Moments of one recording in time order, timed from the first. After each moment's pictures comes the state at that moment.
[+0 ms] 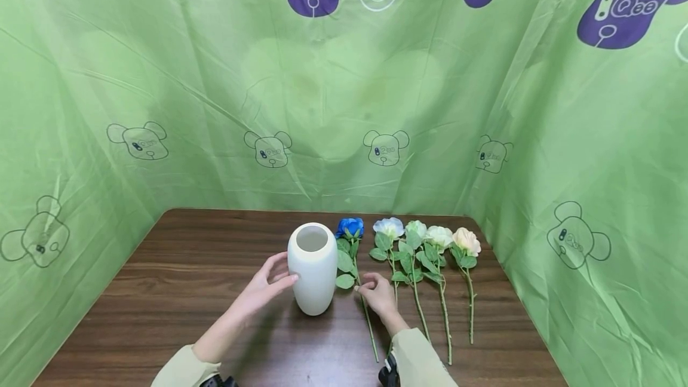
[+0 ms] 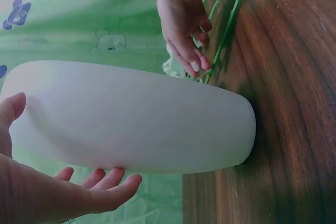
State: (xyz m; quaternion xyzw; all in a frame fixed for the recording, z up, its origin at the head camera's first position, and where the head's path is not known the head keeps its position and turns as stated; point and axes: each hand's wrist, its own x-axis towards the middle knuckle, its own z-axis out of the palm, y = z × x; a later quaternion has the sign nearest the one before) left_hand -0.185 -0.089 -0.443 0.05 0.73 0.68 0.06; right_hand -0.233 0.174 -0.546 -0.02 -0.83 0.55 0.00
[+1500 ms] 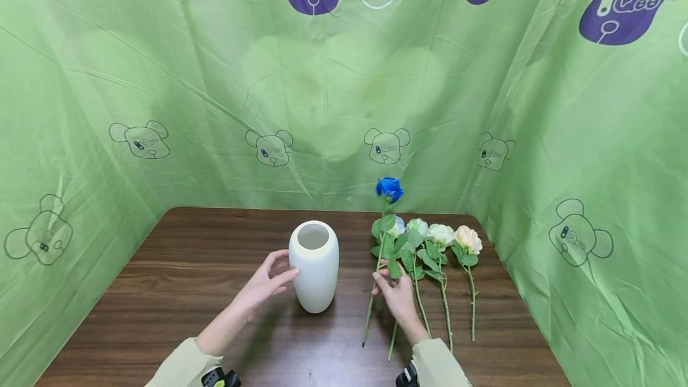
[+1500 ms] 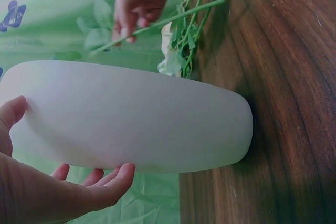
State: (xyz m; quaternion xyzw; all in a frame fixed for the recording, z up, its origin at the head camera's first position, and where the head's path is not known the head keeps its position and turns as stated) left_hand -0.190 -0.087 -0.443 0.02 0.72 0.69 0.08; right_hand -0.233 0.207 -0.549 0.20 -0.66 0.71 0.17
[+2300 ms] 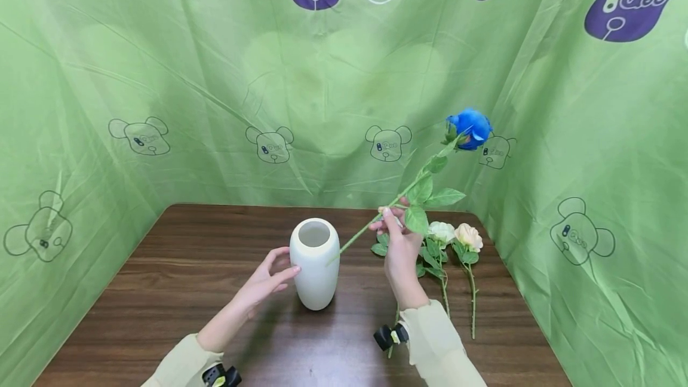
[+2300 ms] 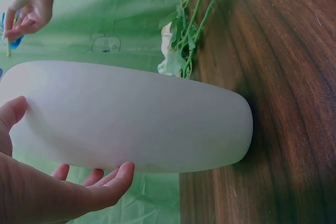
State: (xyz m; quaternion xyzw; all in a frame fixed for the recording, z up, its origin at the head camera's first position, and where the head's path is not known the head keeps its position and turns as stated) left_hand -0.192 -0.088 -0.444 0.03 0.71 0.69 0.09; right_hand -0.235 0.164 -0.387 0.16 -0.43 0.85 0.26
